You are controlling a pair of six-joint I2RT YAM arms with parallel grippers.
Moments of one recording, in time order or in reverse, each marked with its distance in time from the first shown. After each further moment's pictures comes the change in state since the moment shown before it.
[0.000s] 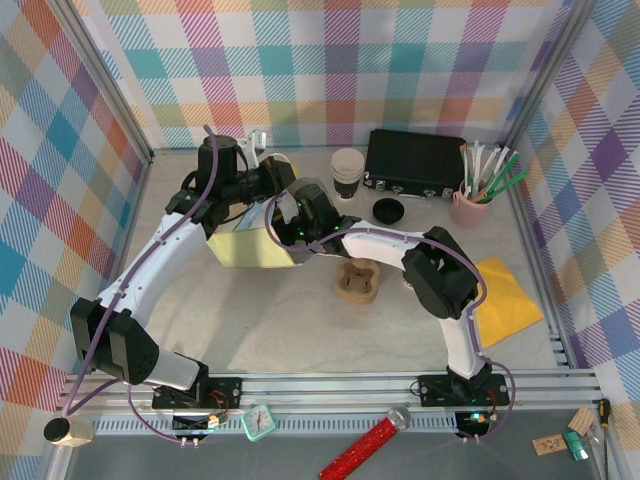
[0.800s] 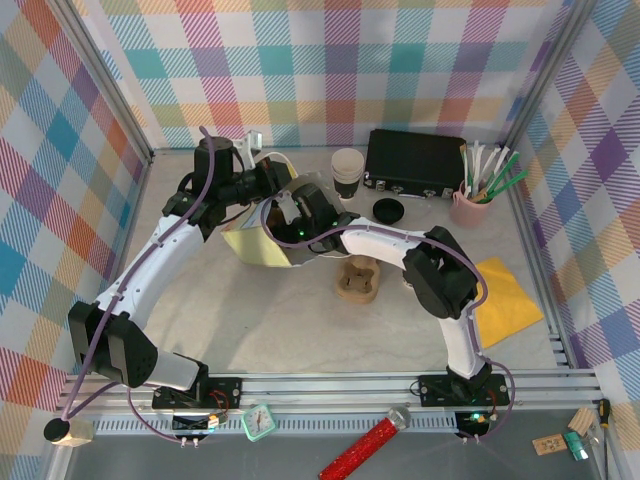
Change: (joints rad) left arm 0.027 -0.017 -0.019 0.003 -0.004 0.013; right arm 0.000 -0.004 0.047 -0.183 0.089 0.011
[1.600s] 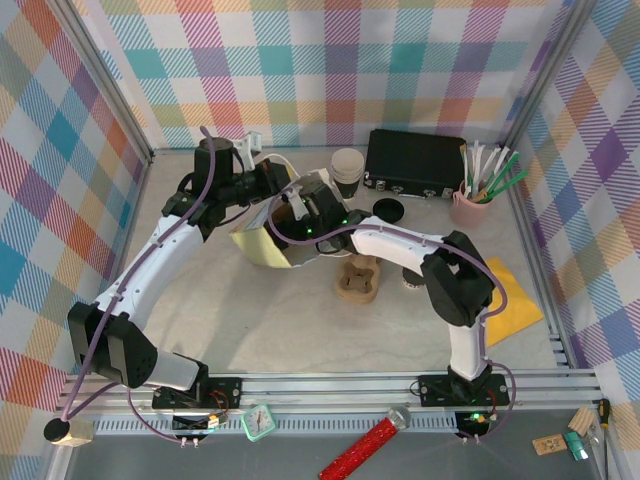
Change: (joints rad) left arm 0.000 -0.002 0.000 -0.027 -0.027 0.046; right arm -0.014 -0.126 -0.051 -0.085 0.117 0.047
